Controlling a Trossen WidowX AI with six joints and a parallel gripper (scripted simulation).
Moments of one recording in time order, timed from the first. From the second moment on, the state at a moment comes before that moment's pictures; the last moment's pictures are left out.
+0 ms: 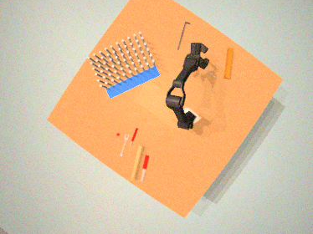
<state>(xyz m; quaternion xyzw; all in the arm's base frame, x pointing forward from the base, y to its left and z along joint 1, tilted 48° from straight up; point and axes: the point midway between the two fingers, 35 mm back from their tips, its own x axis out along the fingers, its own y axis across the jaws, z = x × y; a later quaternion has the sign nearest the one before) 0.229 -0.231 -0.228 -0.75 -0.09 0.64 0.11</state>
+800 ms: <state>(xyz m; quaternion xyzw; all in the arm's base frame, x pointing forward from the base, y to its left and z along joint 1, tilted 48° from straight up) 0.247 -0.232 -0.228 -0.59 -0.21 0.76 0.15</state>
